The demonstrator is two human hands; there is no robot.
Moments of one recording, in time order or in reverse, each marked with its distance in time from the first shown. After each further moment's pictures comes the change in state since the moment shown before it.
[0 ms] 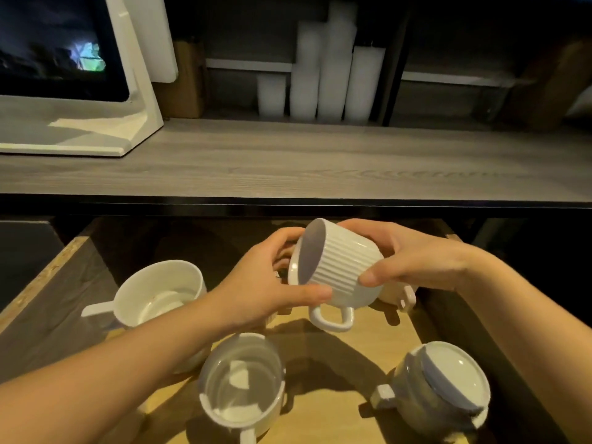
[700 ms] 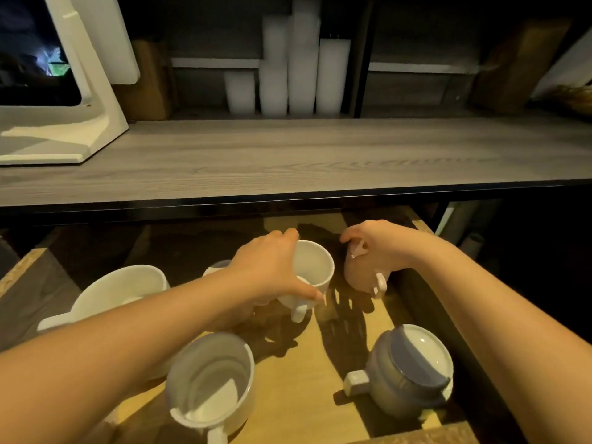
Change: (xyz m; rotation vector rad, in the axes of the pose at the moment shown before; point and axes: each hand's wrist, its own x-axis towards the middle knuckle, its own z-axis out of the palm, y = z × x) left_hand 0.060 -0.014 0.036 1.022 -0.045 -0.066; right_hand 0.009 0.040 -0.019 -0.681 0.259 0.461
